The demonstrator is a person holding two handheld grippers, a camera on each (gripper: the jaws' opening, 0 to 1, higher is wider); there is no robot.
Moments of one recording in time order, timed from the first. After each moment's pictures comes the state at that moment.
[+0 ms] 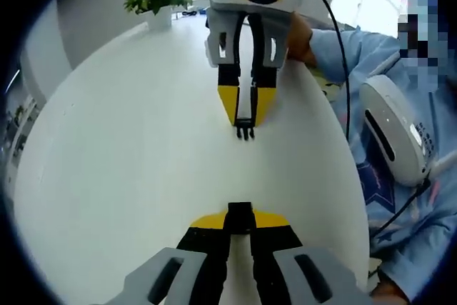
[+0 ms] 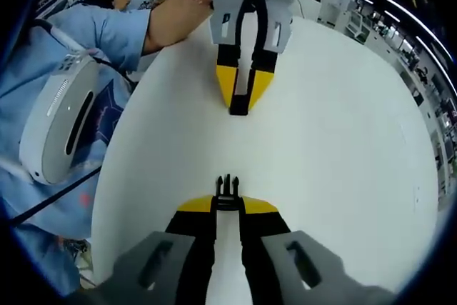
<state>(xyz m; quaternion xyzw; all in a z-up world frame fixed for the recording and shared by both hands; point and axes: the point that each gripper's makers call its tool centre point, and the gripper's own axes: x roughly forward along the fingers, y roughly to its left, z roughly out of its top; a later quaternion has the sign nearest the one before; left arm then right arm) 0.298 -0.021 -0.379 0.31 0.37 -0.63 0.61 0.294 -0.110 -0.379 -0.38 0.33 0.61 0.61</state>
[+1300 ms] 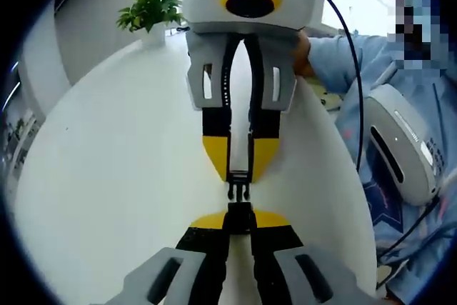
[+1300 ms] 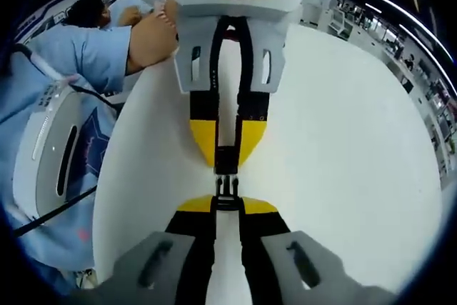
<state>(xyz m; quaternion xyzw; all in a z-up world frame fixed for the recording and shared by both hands) 0.296 -0.057 -0.378 0.30 0.33 -0.65 0.62 0.299 -0.082 -0.377 -0.34 0.33 0.59 0.66</state>
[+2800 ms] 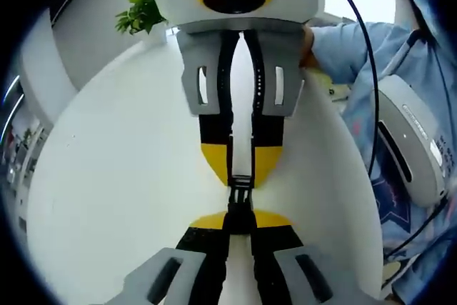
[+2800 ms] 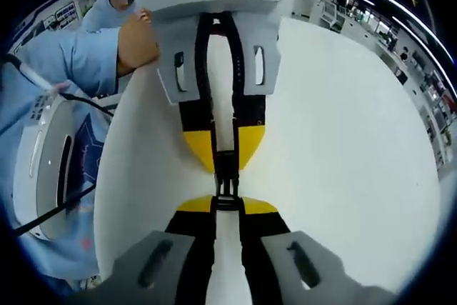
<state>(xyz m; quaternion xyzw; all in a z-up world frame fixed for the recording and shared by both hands) 0.296 -0.059 -0.377 0.34 0.31 -0.63 0.63 0.309 -0.076 -0.369 -0.34 0.35 0.57 0.66</state>
